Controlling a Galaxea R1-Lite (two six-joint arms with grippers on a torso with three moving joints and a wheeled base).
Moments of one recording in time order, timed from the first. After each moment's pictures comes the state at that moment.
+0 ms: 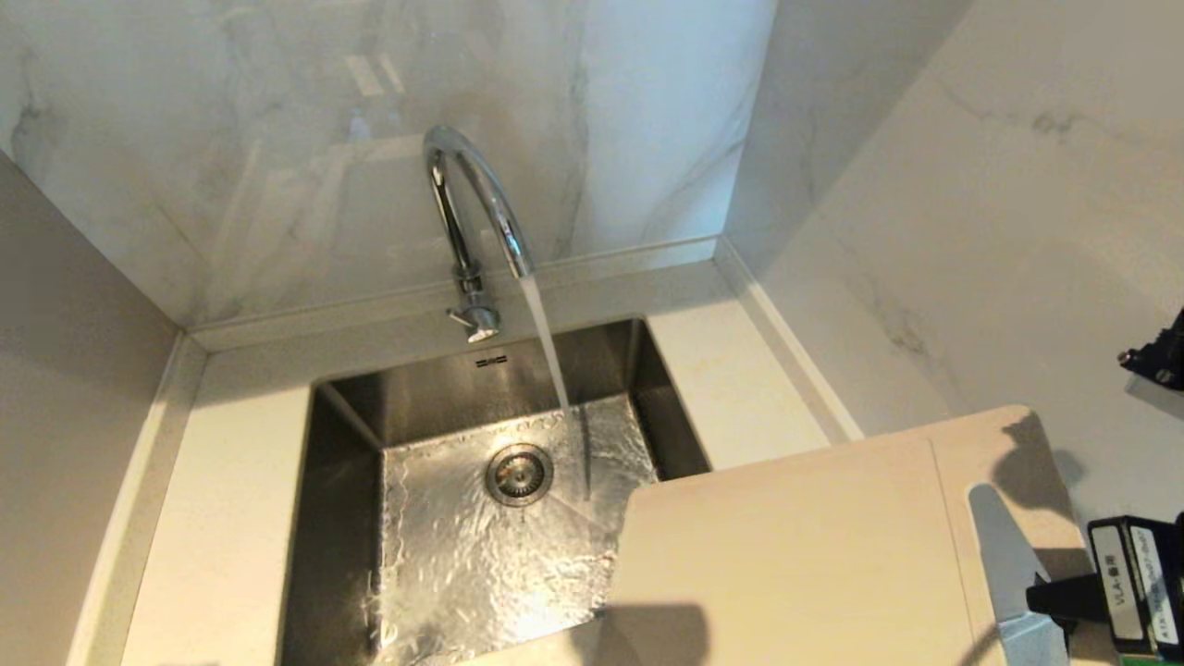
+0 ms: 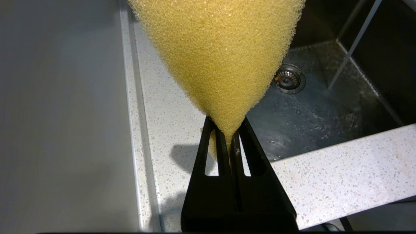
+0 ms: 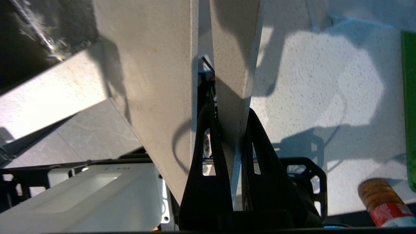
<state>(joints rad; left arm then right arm) 0.02 0.00 0.00 0.00 0.00 0.01 0.38 1.16 -1.19 0.98 -0.12 0.47</state>
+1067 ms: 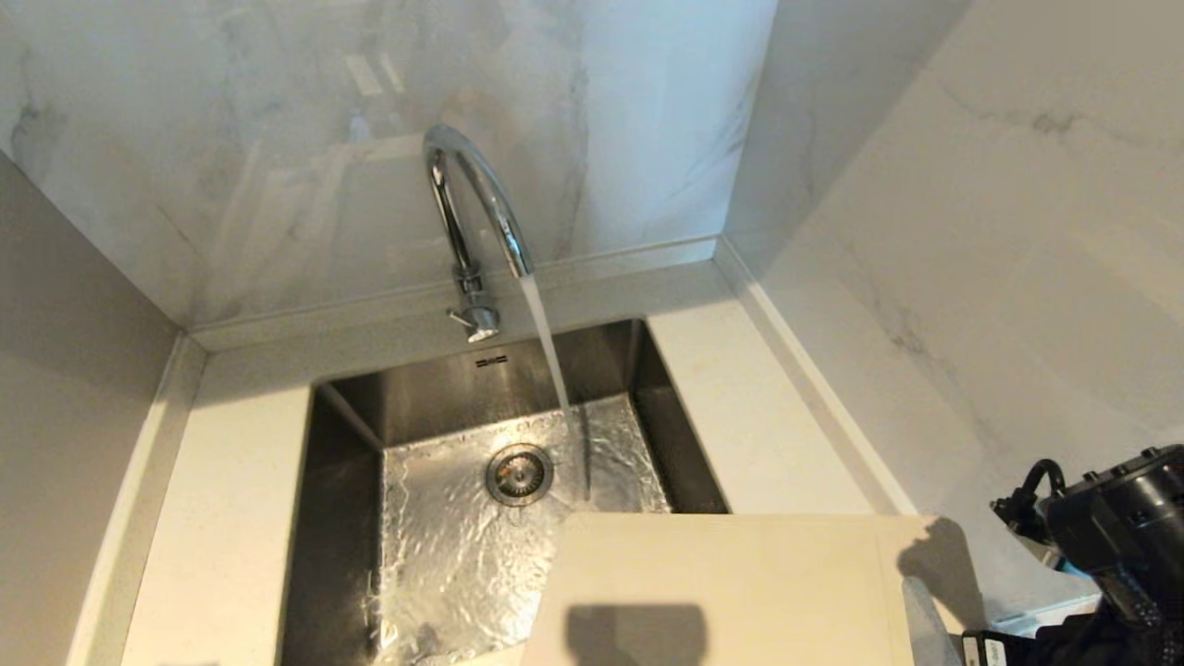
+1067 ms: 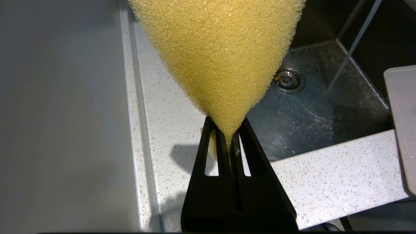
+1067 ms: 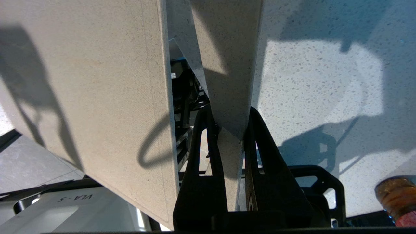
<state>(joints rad) 0.02 0.00 0.00 0.00 0.00 0.01 0.38 1.21 -0.70 0.53 -0.16 0.52</state>
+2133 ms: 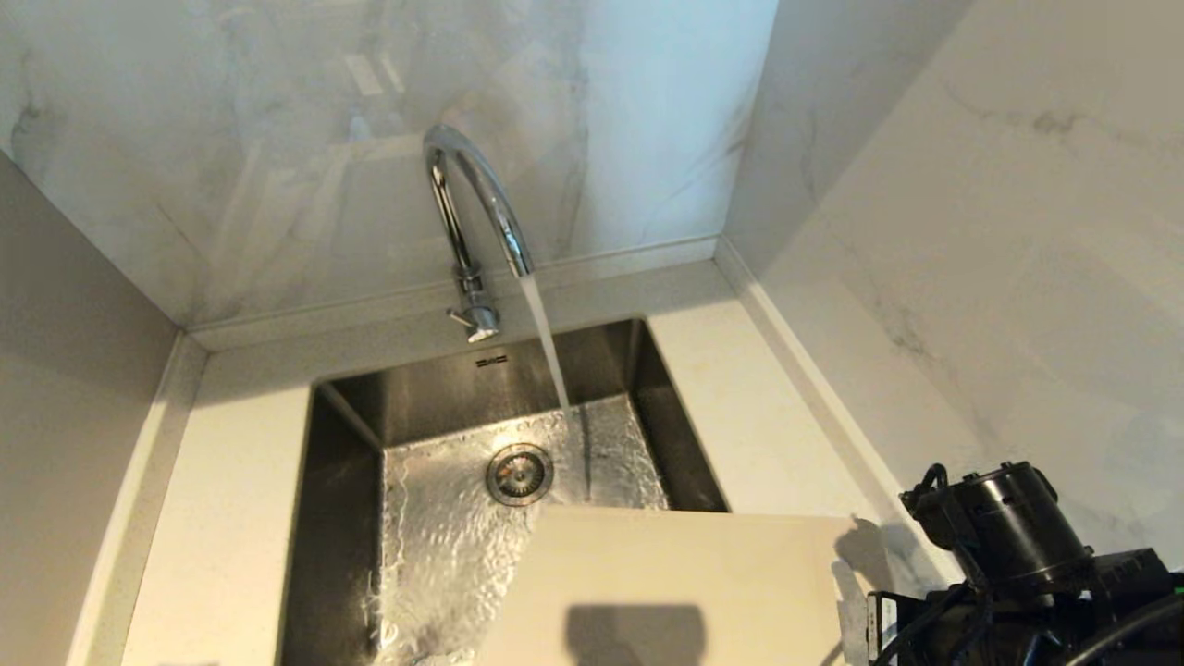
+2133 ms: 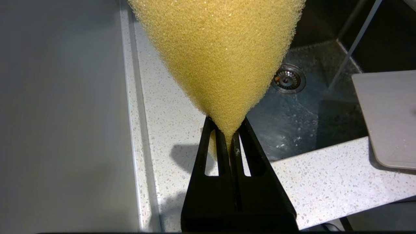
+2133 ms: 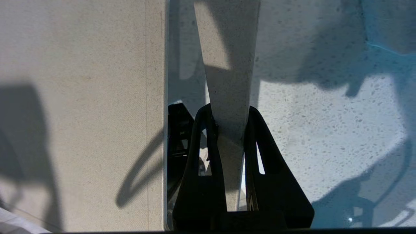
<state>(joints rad) 0.02 0.00 0.00 0.00 0.00 0.01 0.30 1.47 -0.53 0.04 -0.13 0.47</state>
